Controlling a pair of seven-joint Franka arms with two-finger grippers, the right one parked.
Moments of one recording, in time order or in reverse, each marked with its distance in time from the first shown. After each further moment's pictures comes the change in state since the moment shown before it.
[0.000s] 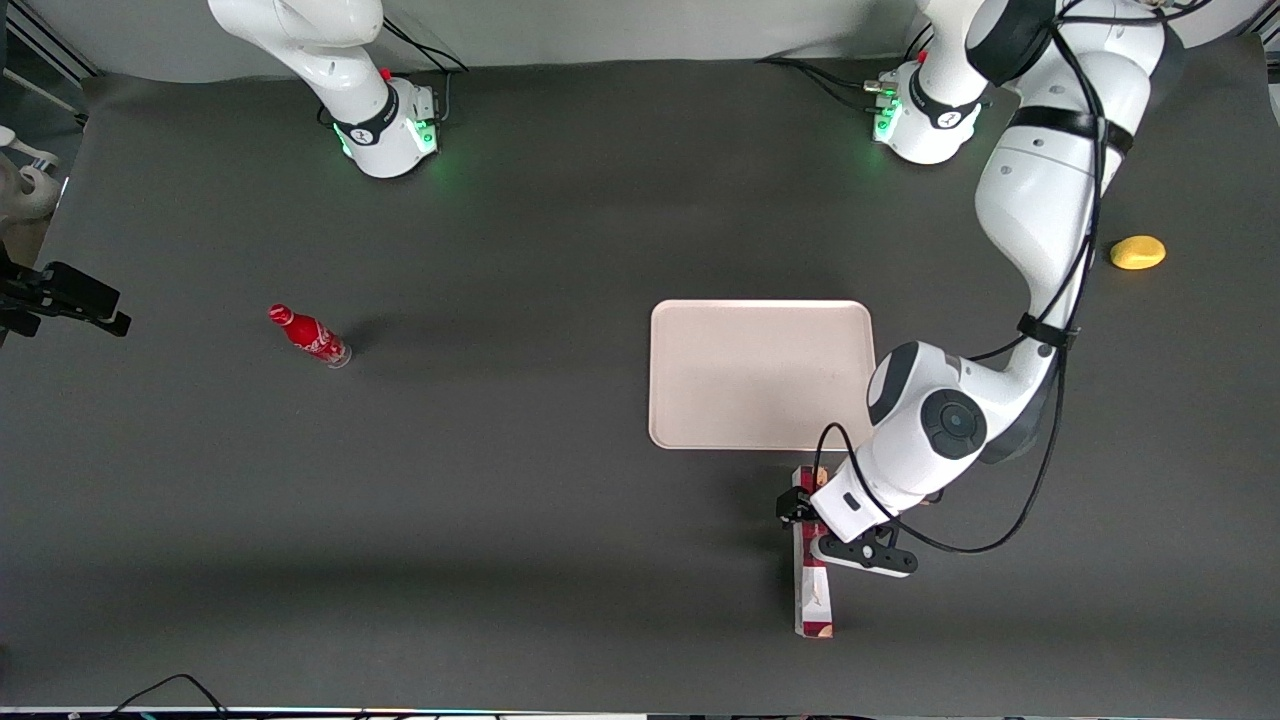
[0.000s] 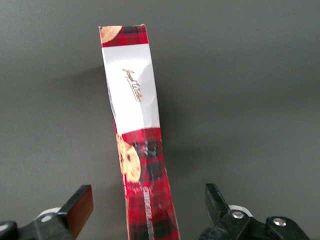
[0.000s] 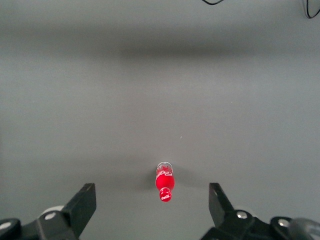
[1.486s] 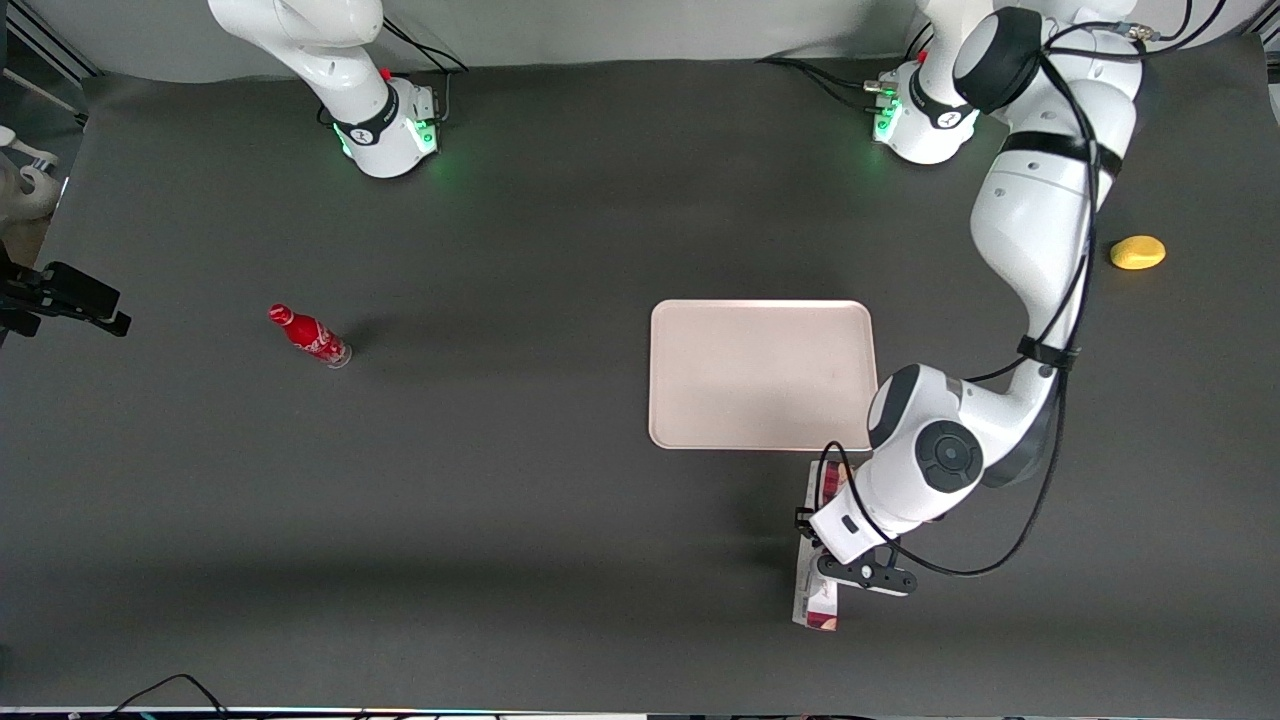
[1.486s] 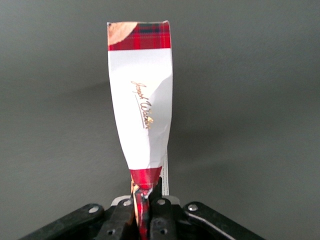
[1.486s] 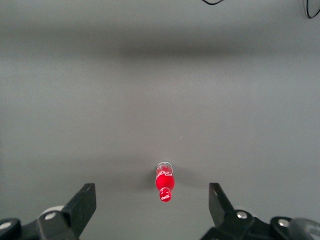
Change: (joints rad) arm -0.008 0.075 -0.007 0.182 0.051 -0.191 0.000
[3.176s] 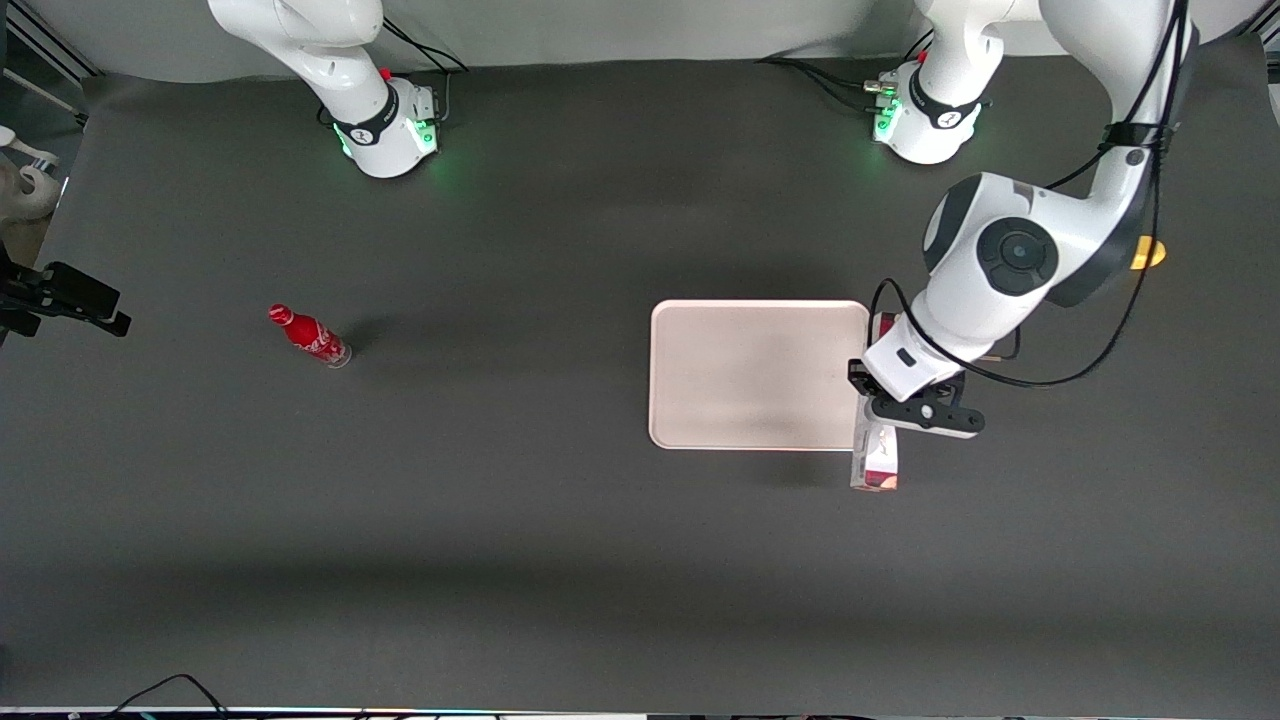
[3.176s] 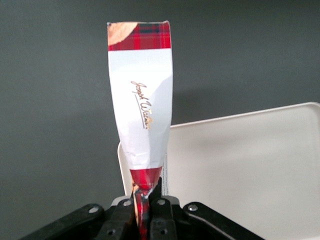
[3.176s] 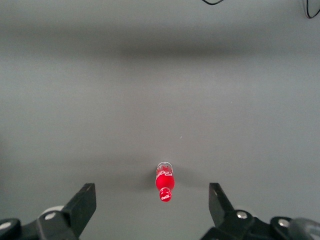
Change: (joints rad) arm 0.061 -0.697 0.019 -0.799 -0.145 0.027 -0.005
